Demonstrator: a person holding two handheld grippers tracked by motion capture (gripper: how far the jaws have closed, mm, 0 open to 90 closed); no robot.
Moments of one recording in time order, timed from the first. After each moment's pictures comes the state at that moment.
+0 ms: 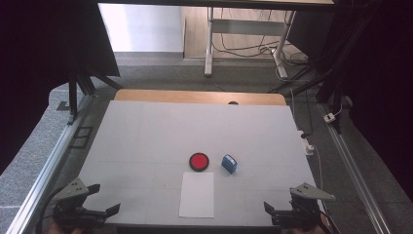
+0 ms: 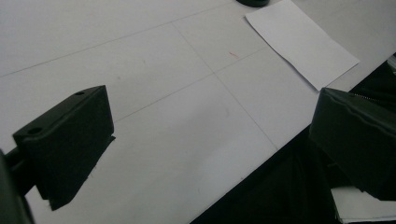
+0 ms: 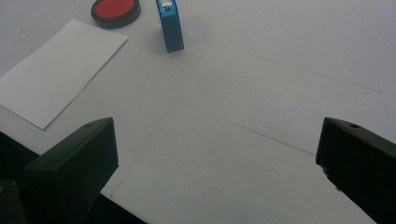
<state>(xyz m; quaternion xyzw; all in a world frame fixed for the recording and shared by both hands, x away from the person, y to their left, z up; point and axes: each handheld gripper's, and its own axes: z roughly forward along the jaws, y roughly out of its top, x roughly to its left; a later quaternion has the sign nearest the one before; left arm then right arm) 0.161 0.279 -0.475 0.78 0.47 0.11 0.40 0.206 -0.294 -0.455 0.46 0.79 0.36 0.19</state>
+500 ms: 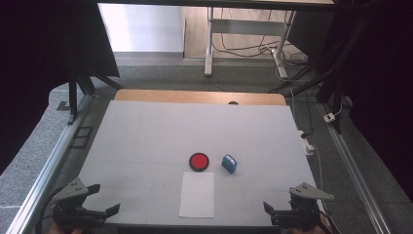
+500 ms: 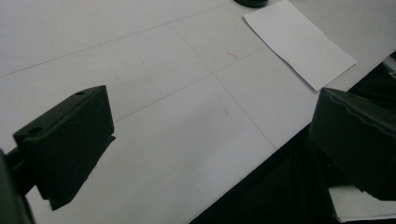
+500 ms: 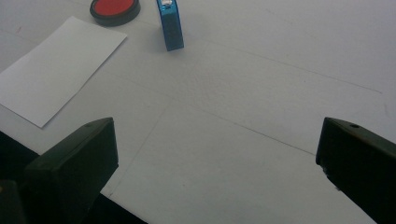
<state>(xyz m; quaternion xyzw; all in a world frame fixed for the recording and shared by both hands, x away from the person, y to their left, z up) 0.161 0.280 -0.475 0.78 0.46 0.11 0.40 0.206 -0.293 -0.455 0.46 0.79 0.35 0.20</state>
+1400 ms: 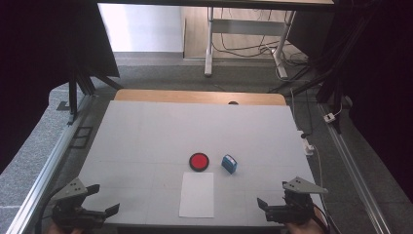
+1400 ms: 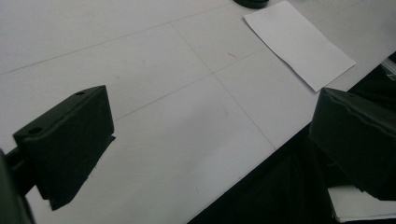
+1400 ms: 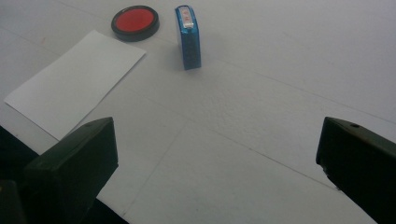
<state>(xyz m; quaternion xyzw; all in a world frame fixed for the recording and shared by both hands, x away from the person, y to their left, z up) 0.160 0.281 -0.475 0.78 0.47 0.10 0.41 0.216 -0.277 -0.446 0.43 0.80 0.37 0.19</state>
